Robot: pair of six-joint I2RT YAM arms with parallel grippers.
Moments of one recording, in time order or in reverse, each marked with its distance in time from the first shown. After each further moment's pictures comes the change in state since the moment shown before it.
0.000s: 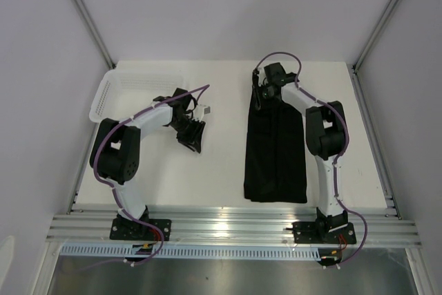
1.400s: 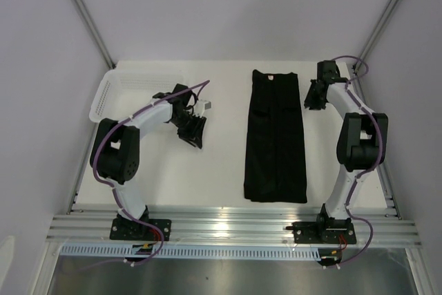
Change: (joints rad) left arm 0.000 0.003 0.051 -0.016 0.000 0.000; right arm -0.306 -0.272 -0.204 -0.086 0.186 0.343
